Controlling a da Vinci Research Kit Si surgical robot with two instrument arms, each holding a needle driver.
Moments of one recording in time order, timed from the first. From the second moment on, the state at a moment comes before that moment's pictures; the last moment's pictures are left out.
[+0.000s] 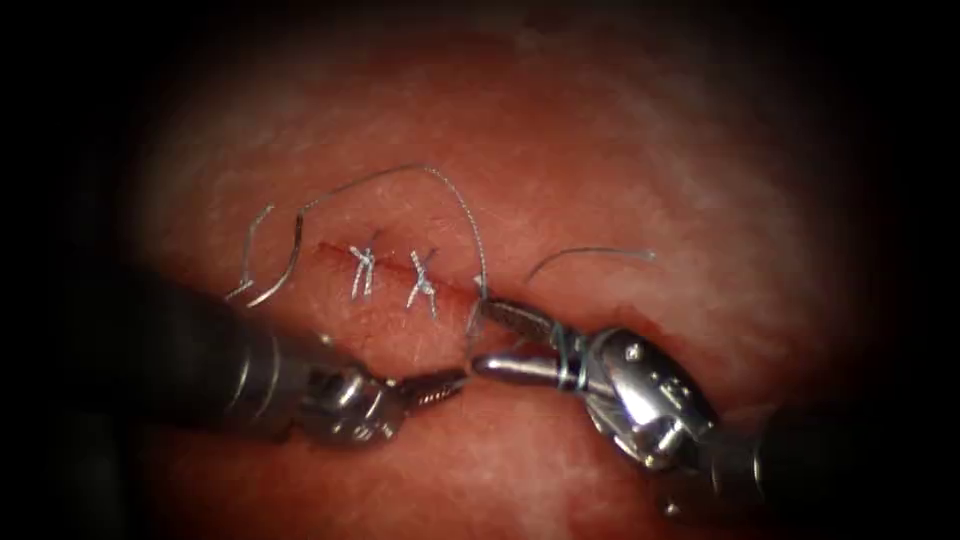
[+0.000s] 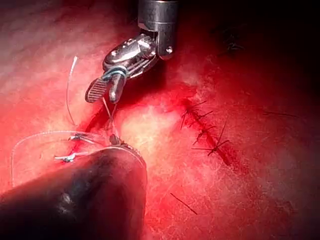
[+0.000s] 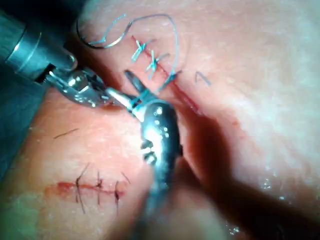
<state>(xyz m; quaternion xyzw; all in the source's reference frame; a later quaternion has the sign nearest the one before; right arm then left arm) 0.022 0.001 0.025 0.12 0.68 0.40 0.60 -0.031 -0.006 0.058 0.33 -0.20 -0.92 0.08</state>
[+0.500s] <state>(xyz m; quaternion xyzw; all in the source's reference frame) 0.017 0.001 0.028 0.07 0.59 0.52 0.61 -0.031 -0.007 0.053 0.33 -0.24 -0.91 0.04</state>
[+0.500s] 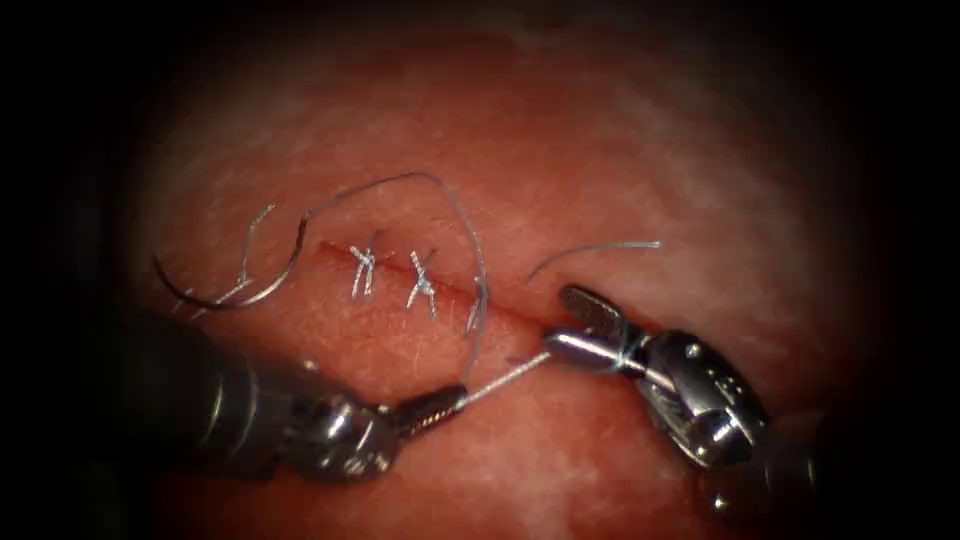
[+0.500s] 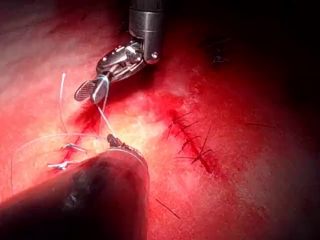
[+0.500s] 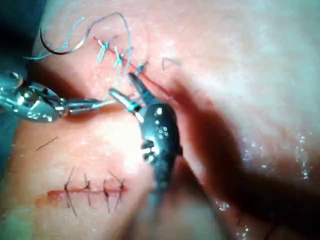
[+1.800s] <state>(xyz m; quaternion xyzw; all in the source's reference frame) 0.015 0.002 0.036 0.11 0.54 0.61 0.57 -0.033 -0.004 0.048 0.33 -0.27 -0.90 0.01</state>
